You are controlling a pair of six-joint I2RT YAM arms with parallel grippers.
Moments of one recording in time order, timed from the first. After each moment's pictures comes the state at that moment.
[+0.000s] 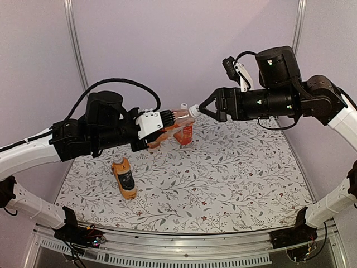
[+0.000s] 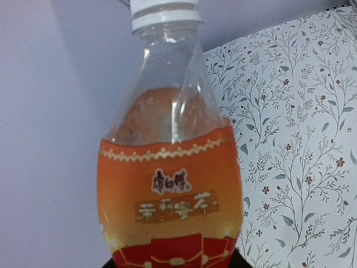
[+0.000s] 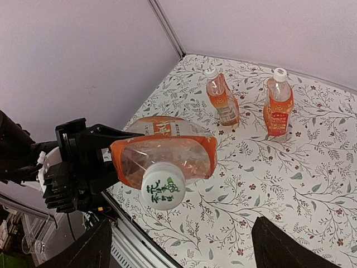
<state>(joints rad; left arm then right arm) -1.05 1.24 1.18 -0.30 -0.25 0.74 1.07 1.37 1.75 -0.86 0.16 0.54</state>
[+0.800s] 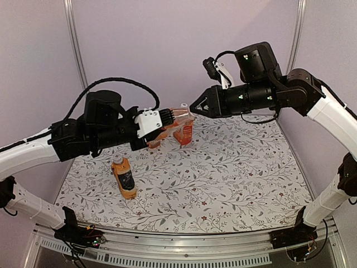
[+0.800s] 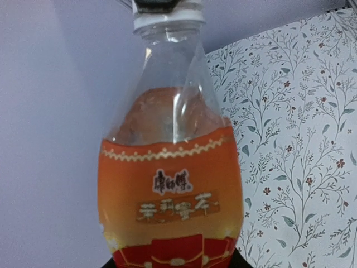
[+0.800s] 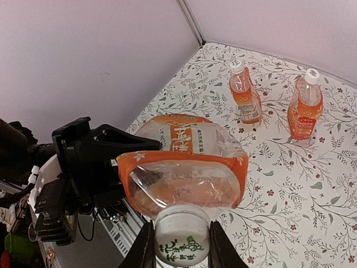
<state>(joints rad) -1.05 1.23 1.18 -0.28 -0.26 0.77 1.04 1.53 1.88 -0.85 -0.01 0.51</state>
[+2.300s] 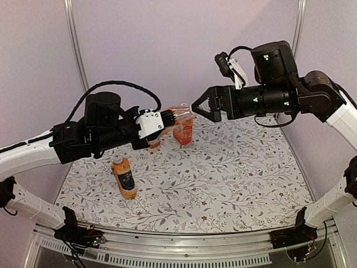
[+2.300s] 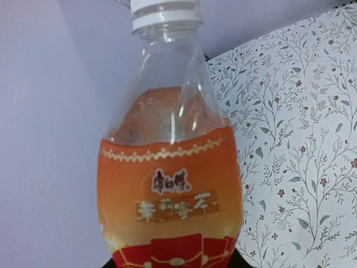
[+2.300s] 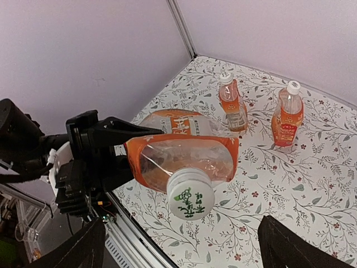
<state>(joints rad) -1.06 1.23 1.16 -0.24 -0.28 0.80 1.11 1.44 1.86 -0.91 0.15 0.46</state>
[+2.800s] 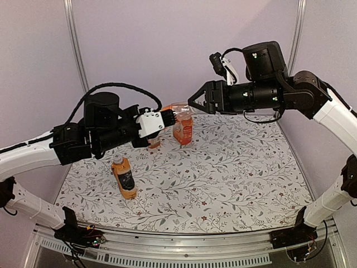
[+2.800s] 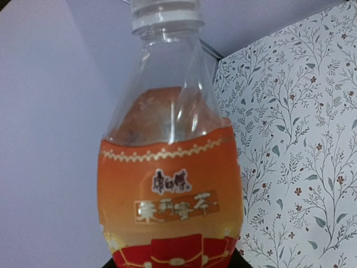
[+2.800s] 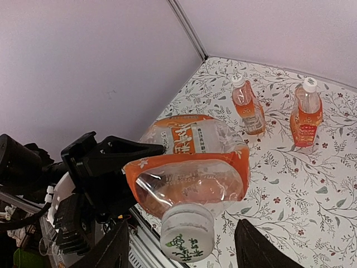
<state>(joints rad) -1.07 1.22 1.15 -0.17 -0.35 0.88 1.03 1.48 1.84 -0.78 0.03 0.55</state>
